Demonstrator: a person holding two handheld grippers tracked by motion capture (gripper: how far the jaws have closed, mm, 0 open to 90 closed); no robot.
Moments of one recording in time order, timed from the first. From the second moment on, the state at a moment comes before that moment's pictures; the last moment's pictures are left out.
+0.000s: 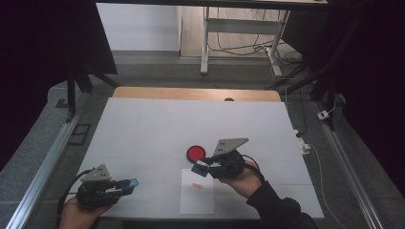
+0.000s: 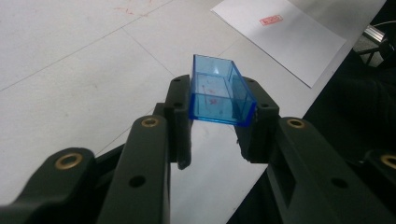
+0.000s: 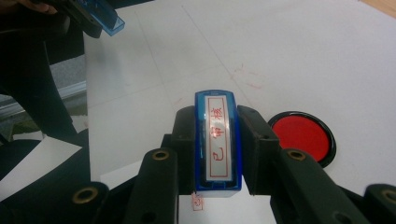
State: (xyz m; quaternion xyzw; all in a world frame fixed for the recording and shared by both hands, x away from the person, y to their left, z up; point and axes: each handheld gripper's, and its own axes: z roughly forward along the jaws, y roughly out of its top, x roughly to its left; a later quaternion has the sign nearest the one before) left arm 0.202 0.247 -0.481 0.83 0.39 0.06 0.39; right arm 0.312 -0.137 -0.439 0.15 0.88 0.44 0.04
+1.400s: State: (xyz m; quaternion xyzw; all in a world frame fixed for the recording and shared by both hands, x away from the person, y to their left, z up) left arm 0.227 0.214 -0.467 0.85 0.31 0.05 0.43; right arm 0.314 -0.142 -0.424 0.13 0.88 0.46 0.04
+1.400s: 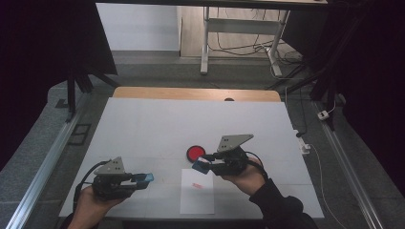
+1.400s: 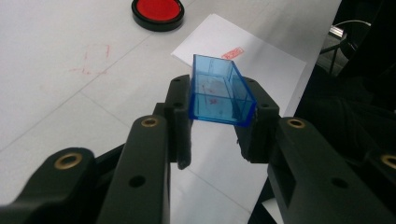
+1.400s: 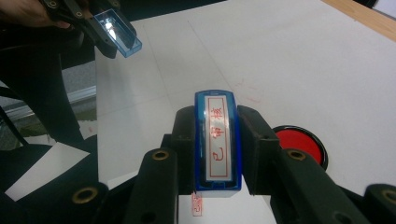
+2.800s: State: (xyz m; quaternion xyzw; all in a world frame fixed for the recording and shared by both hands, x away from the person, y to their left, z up) left arm 0.278 0.153 -0.460 0.88 0.21 0.03 0.43; right arm 0.315 -0.144 -0.414 0.13 0.87 0.47 0.04
